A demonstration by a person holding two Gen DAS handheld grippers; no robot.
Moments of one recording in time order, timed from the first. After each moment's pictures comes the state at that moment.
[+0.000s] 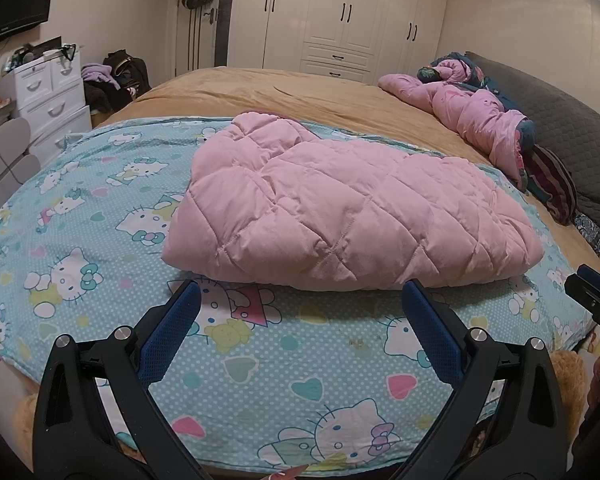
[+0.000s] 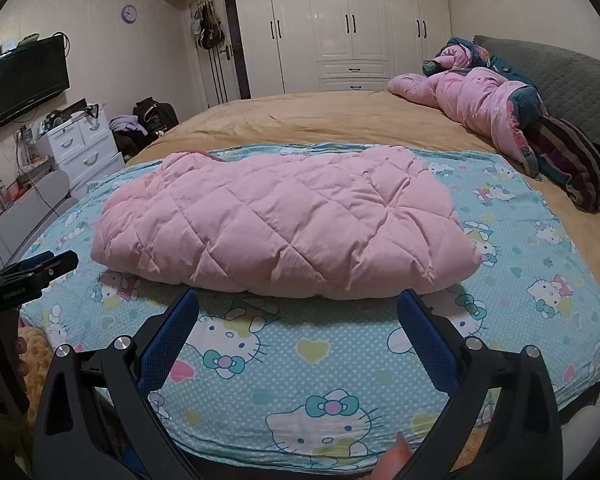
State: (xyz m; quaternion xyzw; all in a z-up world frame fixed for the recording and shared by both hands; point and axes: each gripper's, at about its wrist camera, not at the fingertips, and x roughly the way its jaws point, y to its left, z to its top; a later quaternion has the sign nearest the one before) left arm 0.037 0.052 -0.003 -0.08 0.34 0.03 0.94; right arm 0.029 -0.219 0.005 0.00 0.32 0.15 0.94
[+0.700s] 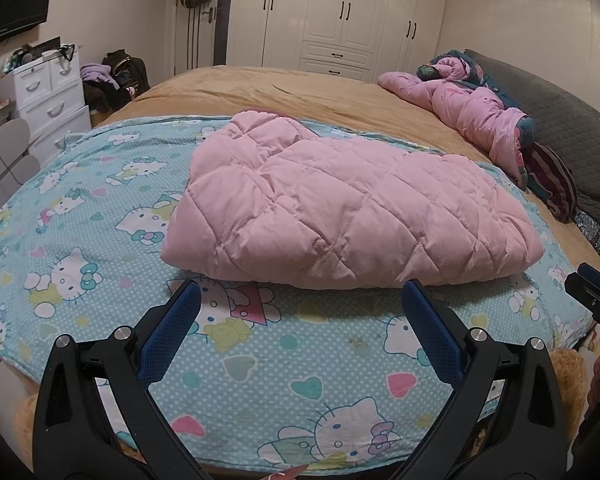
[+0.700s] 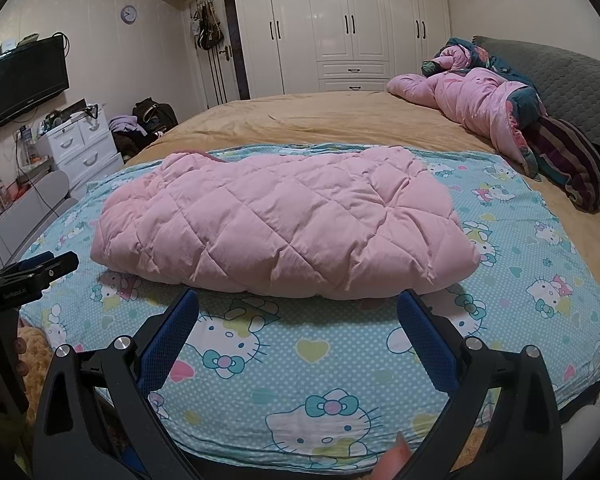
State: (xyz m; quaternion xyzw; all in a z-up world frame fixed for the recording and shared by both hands) left arm 0.037 0.053 -0.003 -0.08 0.34 0.03 0.94; right arm 0.029 -0.219 0.005 0.00 0.32 0.15 0.94
